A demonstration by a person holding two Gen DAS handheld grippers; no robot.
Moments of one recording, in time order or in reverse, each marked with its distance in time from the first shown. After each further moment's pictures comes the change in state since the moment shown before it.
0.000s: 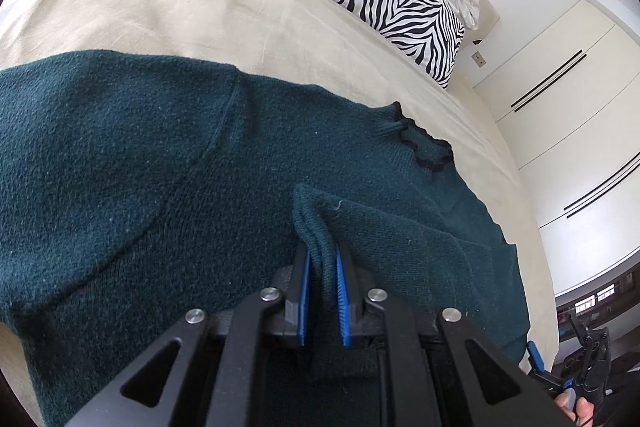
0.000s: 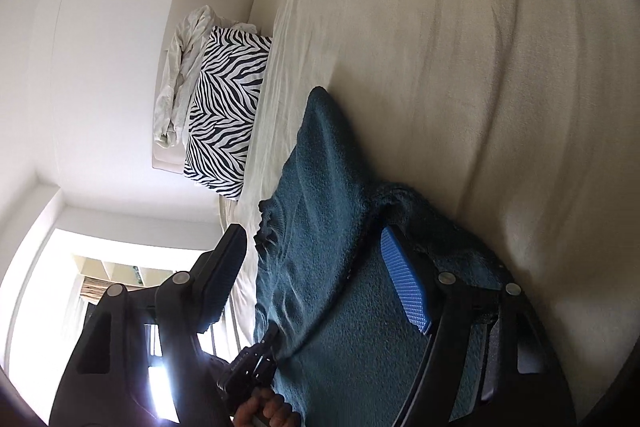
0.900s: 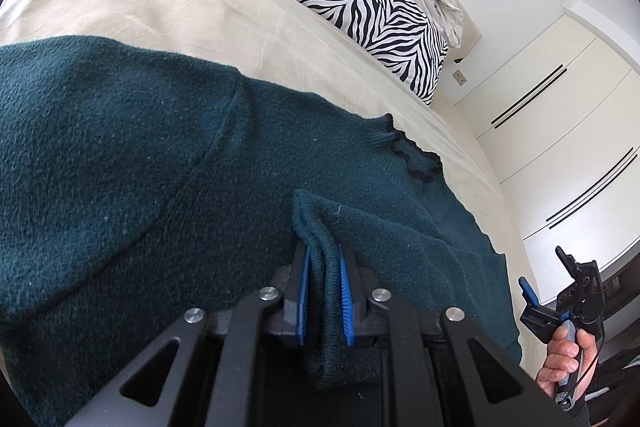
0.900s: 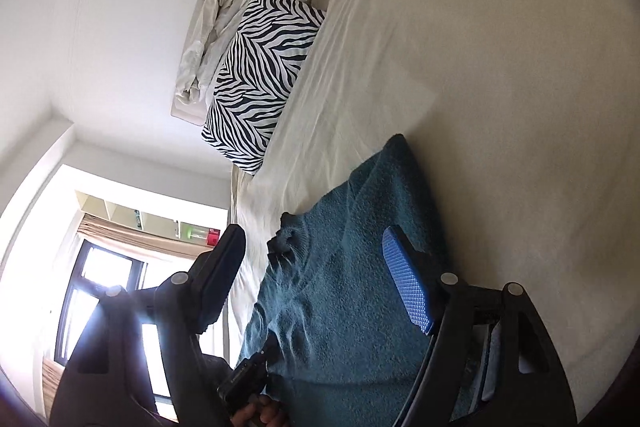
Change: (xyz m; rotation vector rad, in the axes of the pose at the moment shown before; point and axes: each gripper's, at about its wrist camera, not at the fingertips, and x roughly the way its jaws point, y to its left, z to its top) left arm -0.004 0.021 -0.011 -0.010 -0.078 -0.090; right arm 0.085 0.041 0.074 -0.189 0.137 0.085
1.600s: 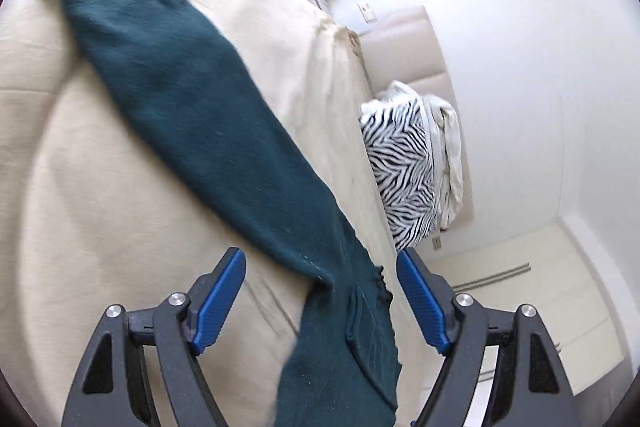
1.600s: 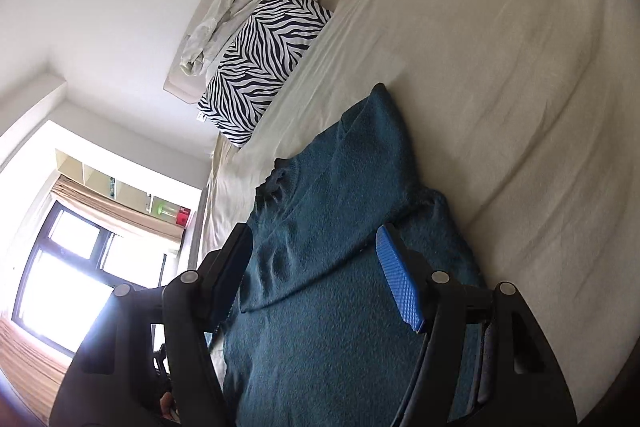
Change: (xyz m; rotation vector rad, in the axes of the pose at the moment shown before) left arm -0.252 0.167 -0.058 -0.636 -0.398 -0.137; right arm -0.102 0.023 -0.099 -0.155 -0.013 -0.104
